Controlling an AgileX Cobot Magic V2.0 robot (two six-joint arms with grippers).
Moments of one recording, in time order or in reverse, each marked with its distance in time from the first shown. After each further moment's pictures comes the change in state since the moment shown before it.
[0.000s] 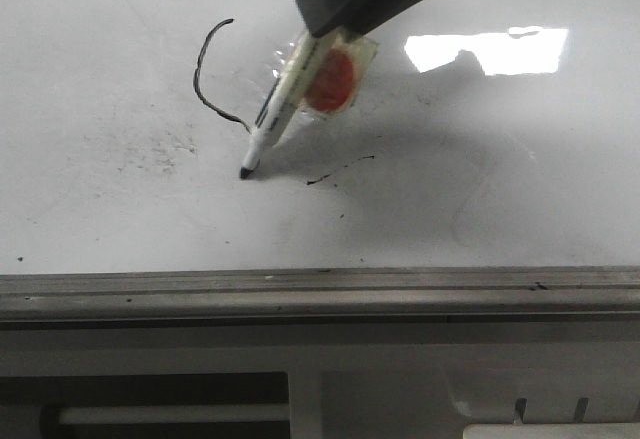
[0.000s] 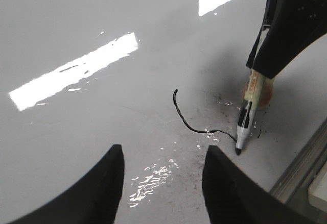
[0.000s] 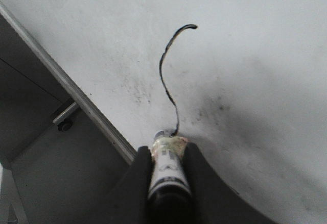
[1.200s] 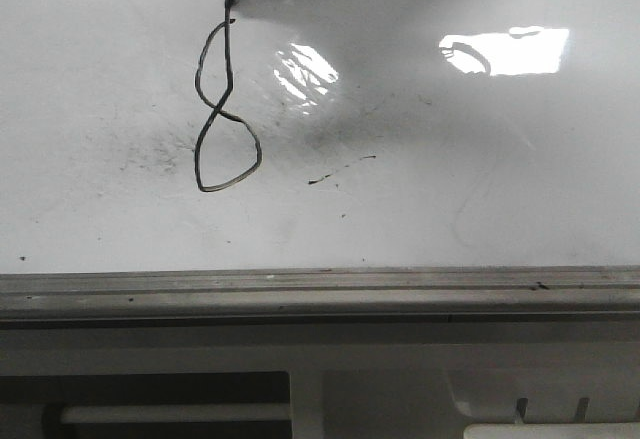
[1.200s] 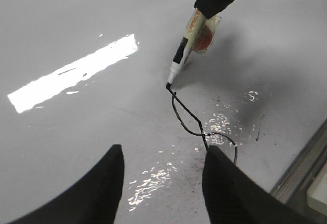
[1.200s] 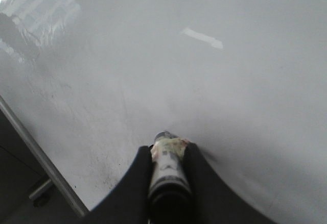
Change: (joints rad) left arm 0.000 0.029 0.000 0.000 -0.032 0.000; right arm -0.046 -0.006 -0.114 -0.022 -0.123 0.002
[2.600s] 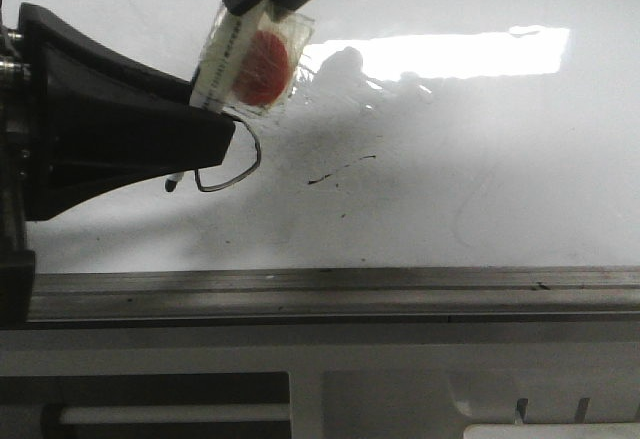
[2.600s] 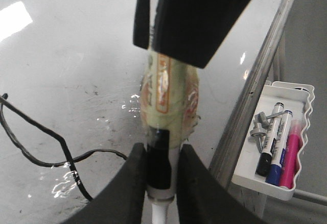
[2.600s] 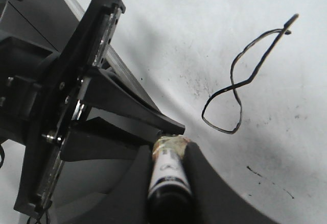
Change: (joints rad) left arm -0.103 0.691 -0.109 0.122 -0.401 -0.015; right arm 0.163 0.008 0.024 -0.010 0.241 0.010
